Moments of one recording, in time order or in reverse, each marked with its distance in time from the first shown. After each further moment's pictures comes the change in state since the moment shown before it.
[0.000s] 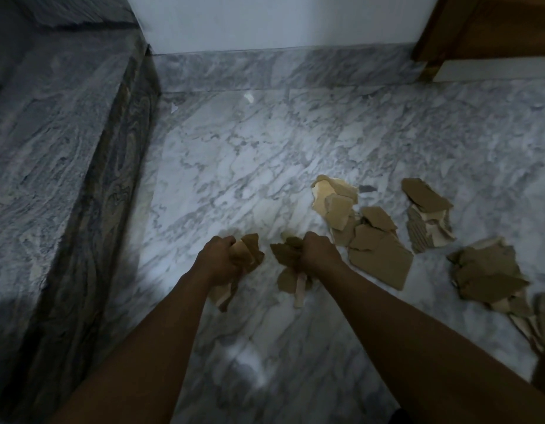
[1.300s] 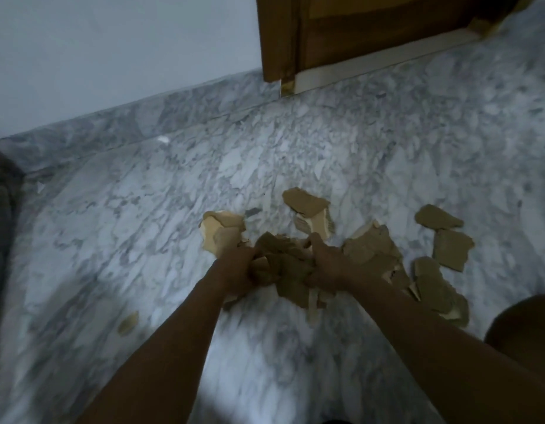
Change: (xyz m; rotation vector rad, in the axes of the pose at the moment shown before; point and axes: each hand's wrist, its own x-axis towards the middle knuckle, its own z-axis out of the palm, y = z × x) left_hand 0.056 0.250 0.072 0.233 -0.234 0.542; right_hand -0.072 0.208 -0.132 0.301 -0.034 0.022
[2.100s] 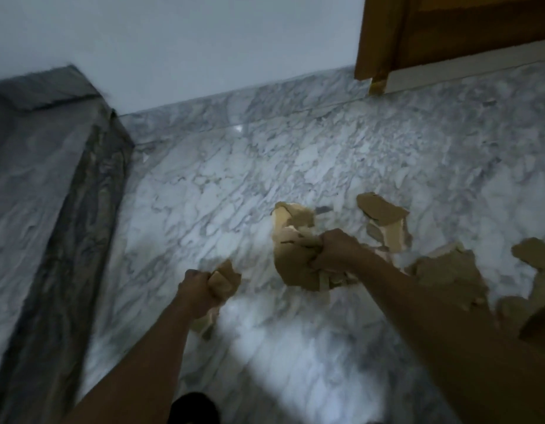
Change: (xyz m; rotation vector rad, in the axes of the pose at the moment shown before) left_hand -0.151 -0.147 0.006 -0.234 0.158 -0.829; right_hand 0.060 -0.102 0.025 -0.201 -0.119 -0.029
